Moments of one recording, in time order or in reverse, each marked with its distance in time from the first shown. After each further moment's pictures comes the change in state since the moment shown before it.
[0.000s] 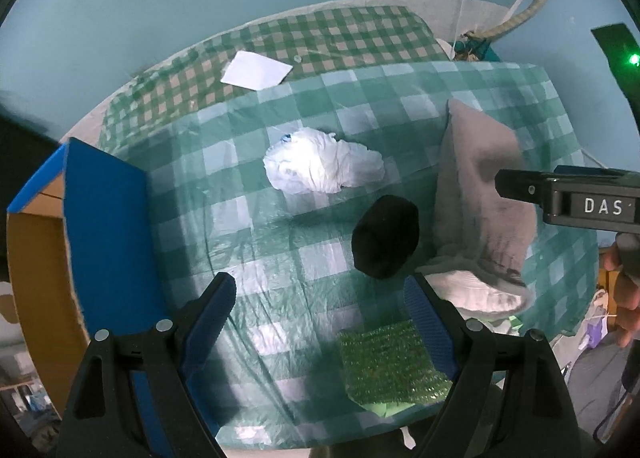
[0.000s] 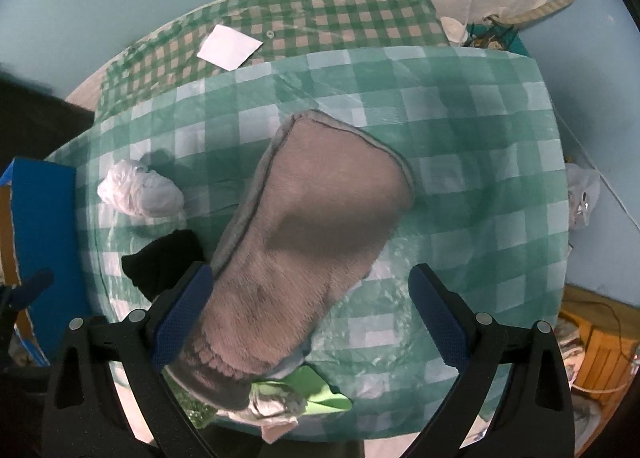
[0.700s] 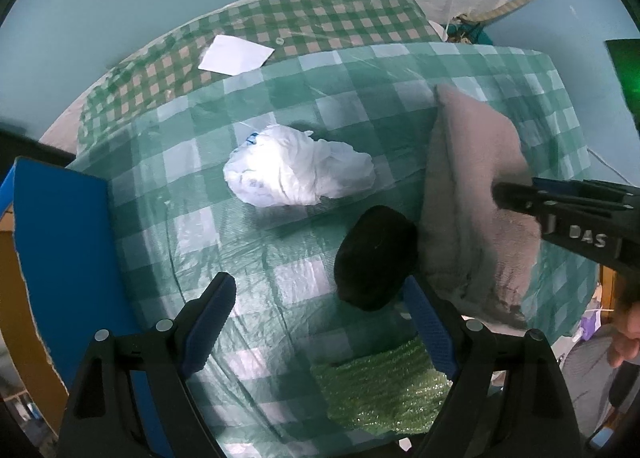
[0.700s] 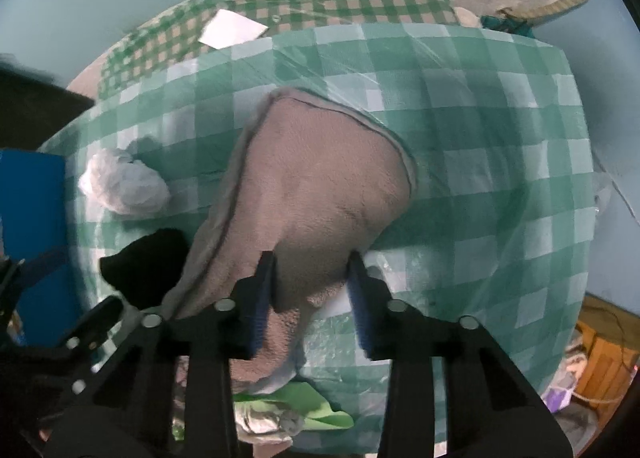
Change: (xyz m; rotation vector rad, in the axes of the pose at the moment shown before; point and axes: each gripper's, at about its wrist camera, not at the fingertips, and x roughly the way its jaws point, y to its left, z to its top) left arm 0.037 -0.011 0.021 0.022 0.074 -0.045; right arm 0.029 -0.004 0.003 -0.024 0.031 0.040
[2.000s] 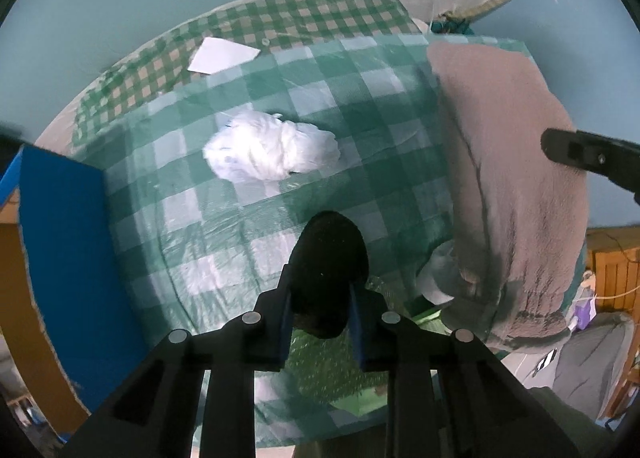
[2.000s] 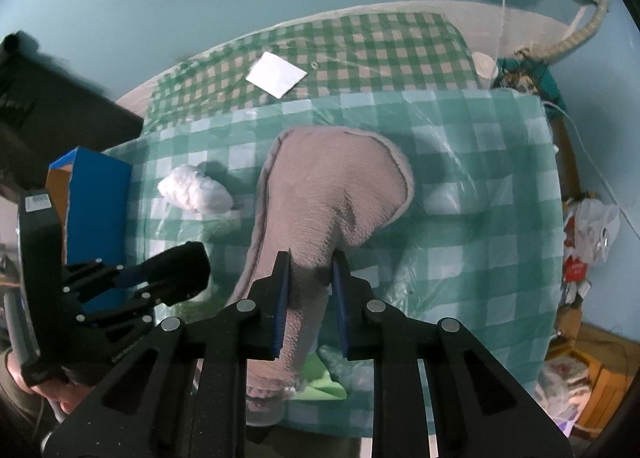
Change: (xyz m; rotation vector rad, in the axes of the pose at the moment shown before) left arm -0.023 -0.010 -0.022 0.026 -0.007 -0.032; right arm -0.080 -0.004 -0.023 -0.089 -0.150 0.101
